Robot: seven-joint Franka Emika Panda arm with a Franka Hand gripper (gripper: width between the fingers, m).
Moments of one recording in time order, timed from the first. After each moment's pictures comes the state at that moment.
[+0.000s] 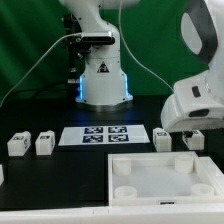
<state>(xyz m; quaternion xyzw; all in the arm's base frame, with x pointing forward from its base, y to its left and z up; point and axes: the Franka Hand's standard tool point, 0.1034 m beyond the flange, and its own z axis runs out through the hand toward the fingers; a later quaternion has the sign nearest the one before) 0.419 0.189 0.033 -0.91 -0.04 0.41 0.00</state>
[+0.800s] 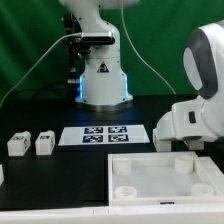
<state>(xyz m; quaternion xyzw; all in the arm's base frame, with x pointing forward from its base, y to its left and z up) 0.391 0.190 0.006 -0.89 -0.01 0.45 -0.01</state>
